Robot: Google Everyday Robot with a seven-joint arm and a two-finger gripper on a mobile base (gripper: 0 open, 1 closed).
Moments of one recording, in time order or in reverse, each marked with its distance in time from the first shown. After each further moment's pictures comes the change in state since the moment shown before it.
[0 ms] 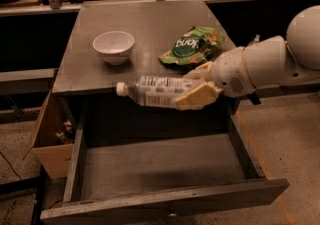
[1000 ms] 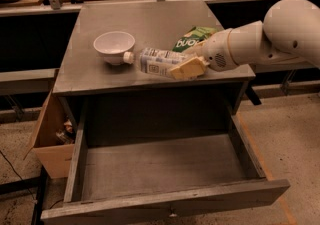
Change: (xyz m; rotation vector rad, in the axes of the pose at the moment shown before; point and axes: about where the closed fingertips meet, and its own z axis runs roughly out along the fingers) arm -0.024 -0.098 0.026 0.154 -0.055 0.028
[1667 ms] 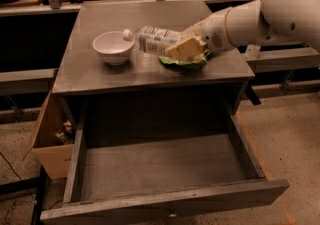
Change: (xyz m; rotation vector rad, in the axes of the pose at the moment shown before) arm -0.045 -0.028 -0.006 0.093 -0.038 -0.006
